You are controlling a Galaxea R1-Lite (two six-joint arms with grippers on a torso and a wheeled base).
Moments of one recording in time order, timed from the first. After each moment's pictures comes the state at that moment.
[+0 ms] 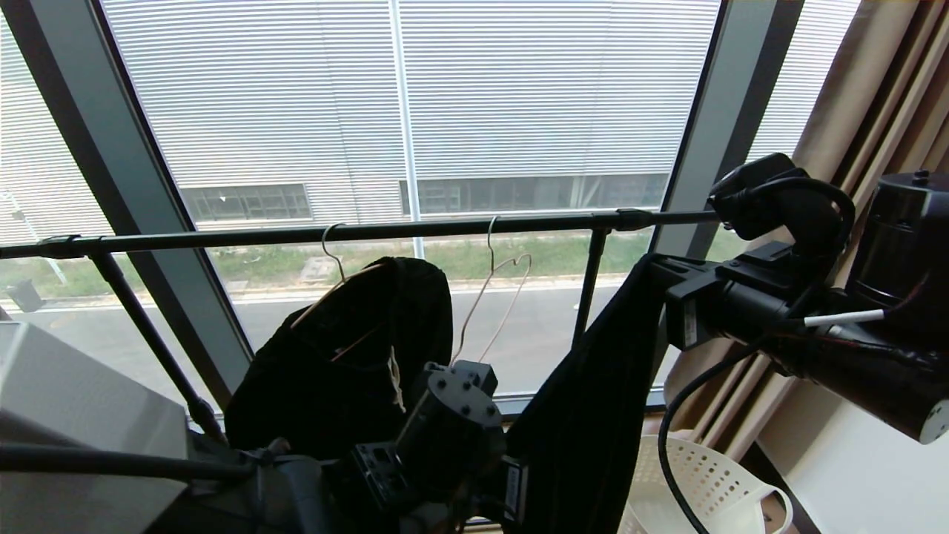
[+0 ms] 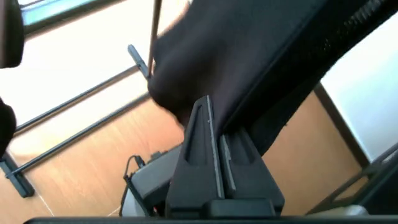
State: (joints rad) left arm -0.91 1.94 -0.76 -0.51 0.17 -0.45; right arm 0.65 1.50 -0.79 -0.51 -0.37 -0.12
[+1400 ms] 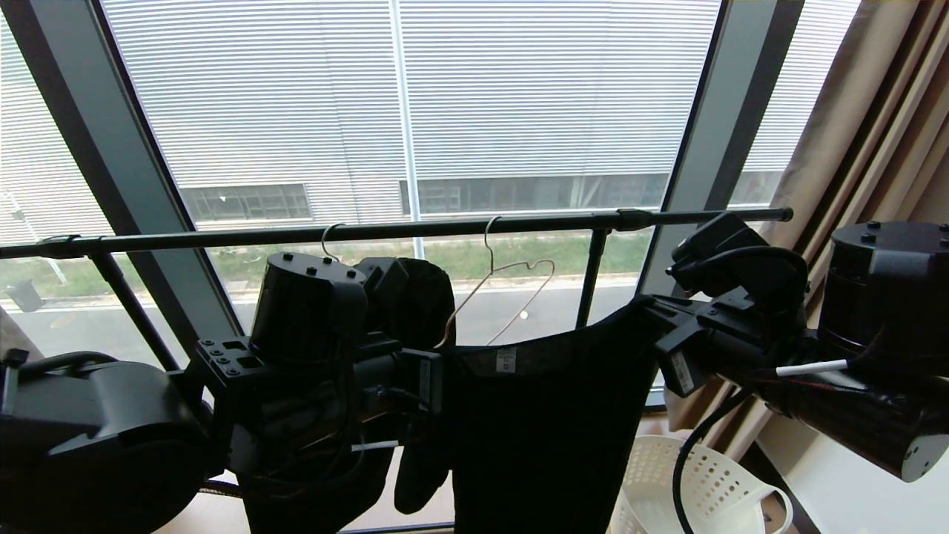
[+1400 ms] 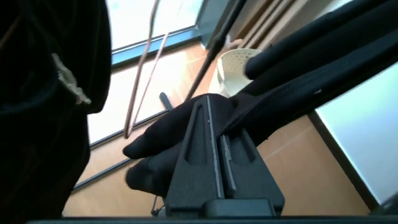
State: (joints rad) left arm -0.68 1.70 -0.82 -0.38 0.07 -0.29; right arm 0.67 1.51 -0.71 -0.49 -0.38 -0.25
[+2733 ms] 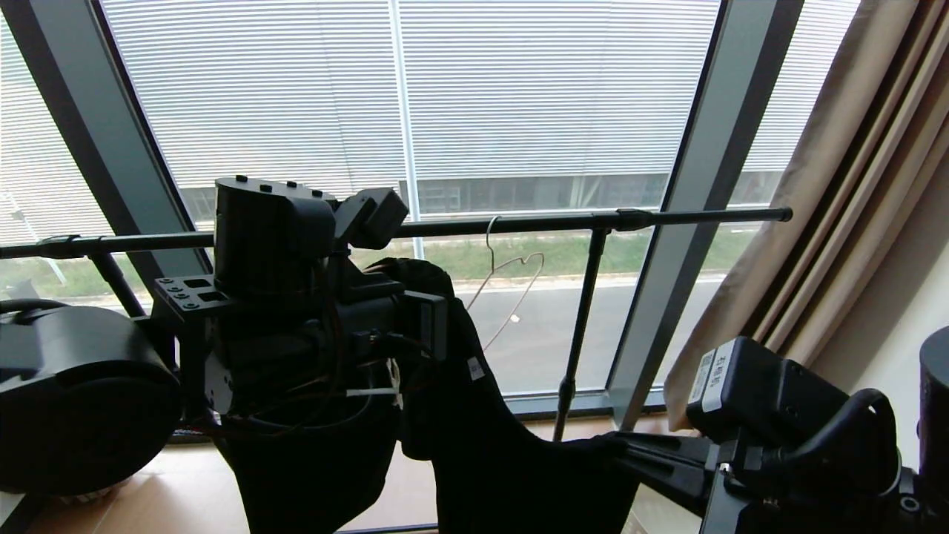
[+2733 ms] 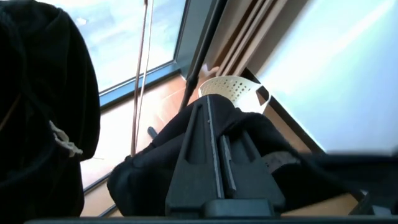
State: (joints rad) left arm -0.67 1.66 -0.96 -0.35 -0.03 -0.20; right arm 1.01 1.36 -0.68 -0.17 -0.20 -0.12
